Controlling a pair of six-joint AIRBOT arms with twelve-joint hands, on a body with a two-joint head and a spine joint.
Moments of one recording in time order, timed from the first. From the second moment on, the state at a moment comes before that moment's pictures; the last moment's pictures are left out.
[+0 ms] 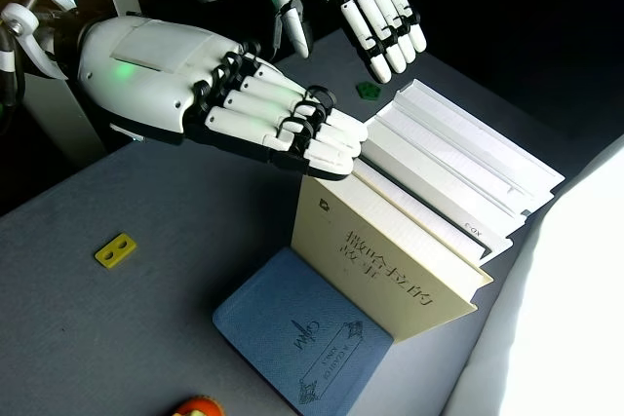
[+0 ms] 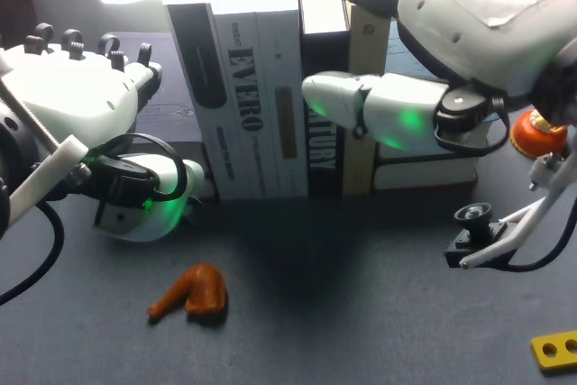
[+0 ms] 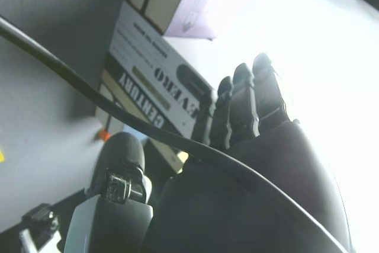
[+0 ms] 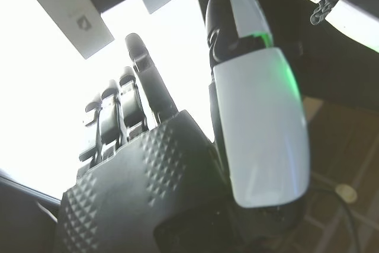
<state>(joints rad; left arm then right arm) 0.02 -0.79 0.34 -2.02 -1.30 2.96 -0.26 -1.00 0.65 0.91 0.79 -2.04</state>
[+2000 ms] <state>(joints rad) 0.03 -0.79 0.33 -2.01 -1.31 2.95 -0.35 -0.95 0.48 0.96 0.87 -2.18</state>
